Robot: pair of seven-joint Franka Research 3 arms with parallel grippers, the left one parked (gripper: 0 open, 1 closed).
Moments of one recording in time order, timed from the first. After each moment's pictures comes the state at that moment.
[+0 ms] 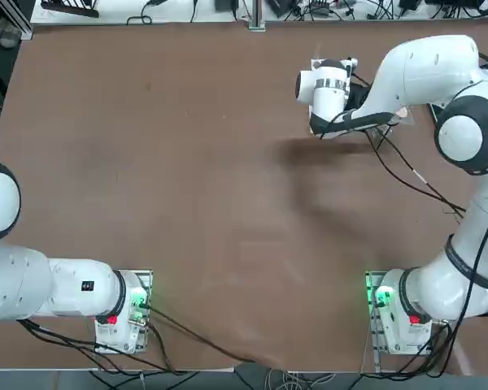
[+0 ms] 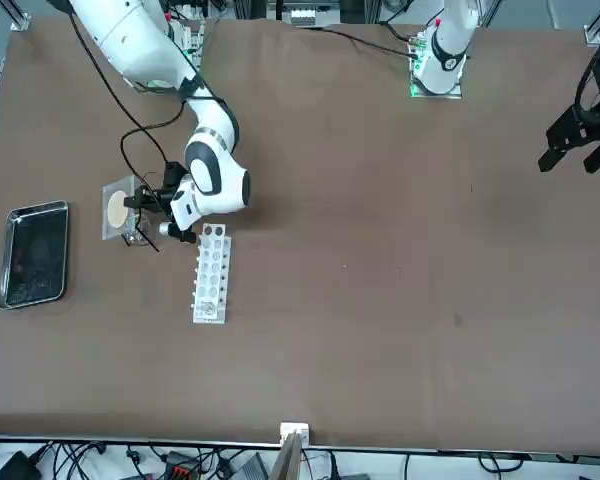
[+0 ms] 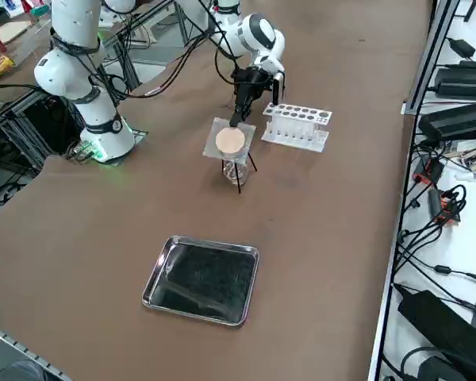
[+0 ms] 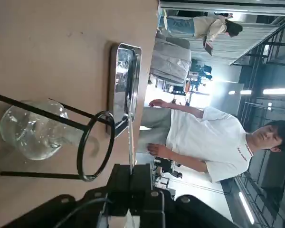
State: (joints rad) arm 0.16 0.64 0.49 -1.84 -1.14 1.22 0.95
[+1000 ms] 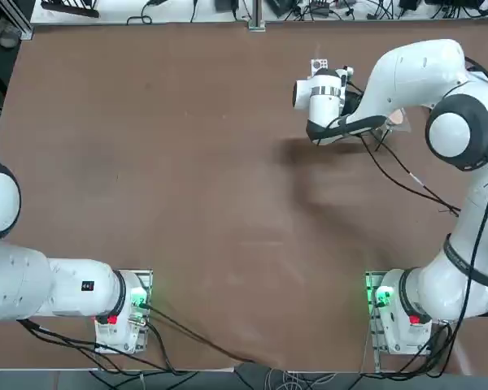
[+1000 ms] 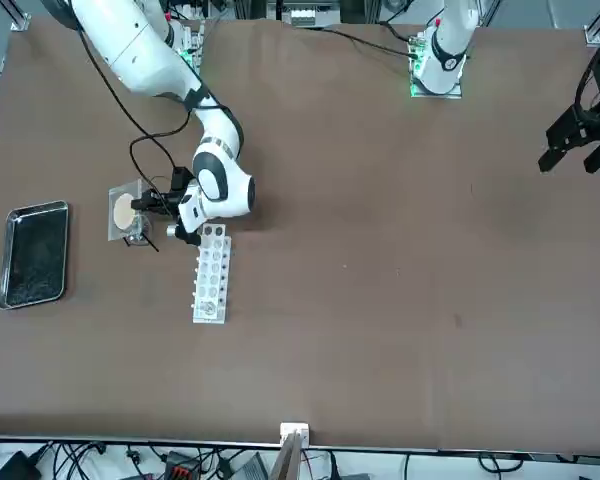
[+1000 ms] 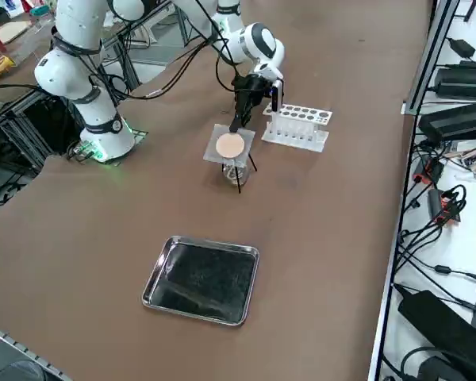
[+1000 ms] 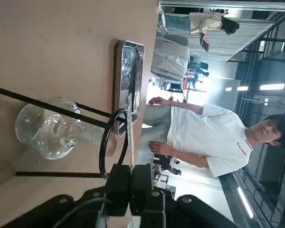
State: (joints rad) arm 0.17 0.70 0.49 -1.82 -1.14 1.20 1.01
